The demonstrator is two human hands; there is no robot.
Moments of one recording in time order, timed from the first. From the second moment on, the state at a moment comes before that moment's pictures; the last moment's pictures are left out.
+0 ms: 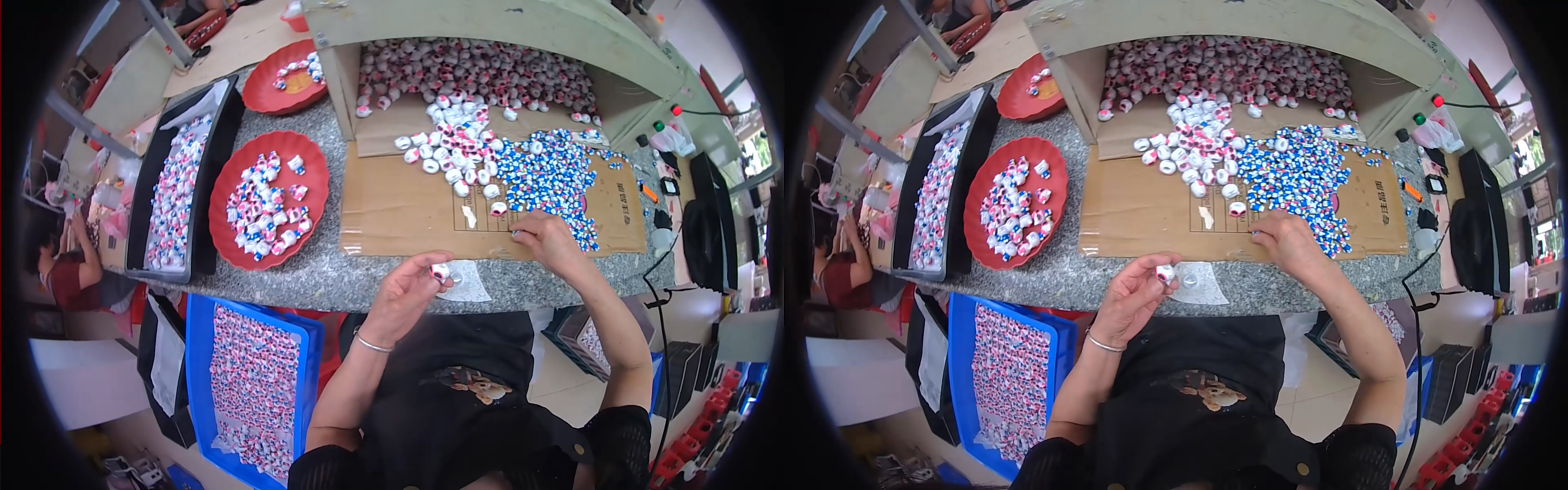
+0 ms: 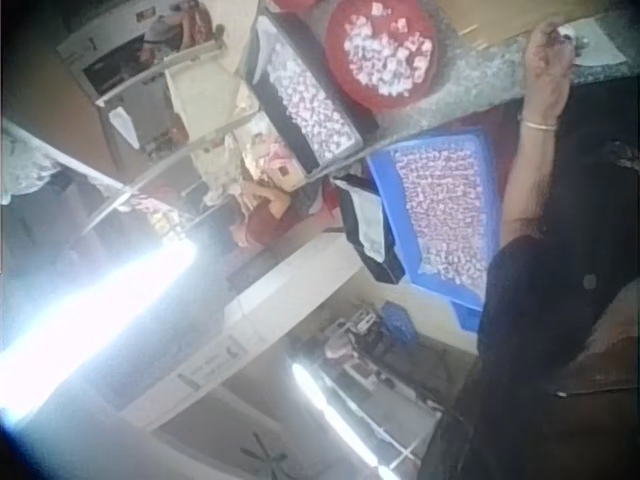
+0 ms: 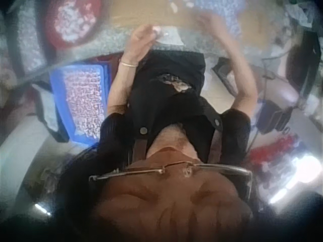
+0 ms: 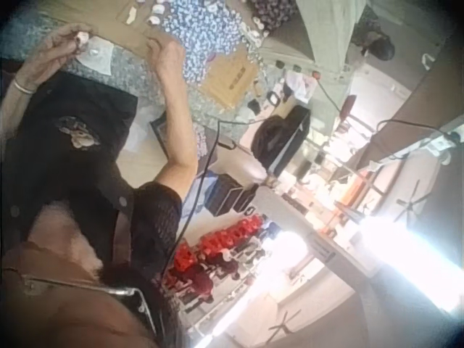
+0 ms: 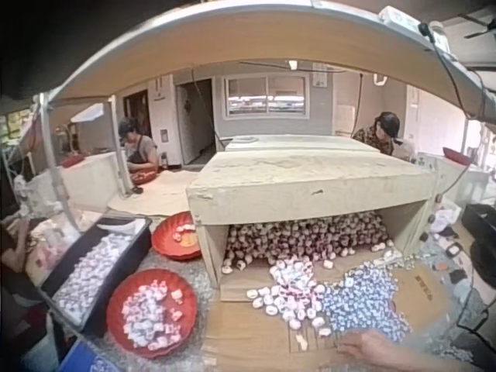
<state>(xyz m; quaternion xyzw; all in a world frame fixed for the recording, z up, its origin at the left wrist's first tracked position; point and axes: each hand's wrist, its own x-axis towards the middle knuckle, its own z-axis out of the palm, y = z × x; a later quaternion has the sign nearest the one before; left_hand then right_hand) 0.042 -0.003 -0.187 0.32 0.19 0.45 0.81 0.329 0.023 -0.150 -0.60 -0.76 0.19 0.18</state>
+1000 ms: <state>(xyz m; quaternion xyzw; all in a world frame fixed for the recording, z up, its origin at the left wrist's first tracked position) 0.033 -0.019 -0.197 0.55 0.38 0.47 0.58 0.244 -0.015 -0.150 -0.46 -0.84 0.19 0.23</state>
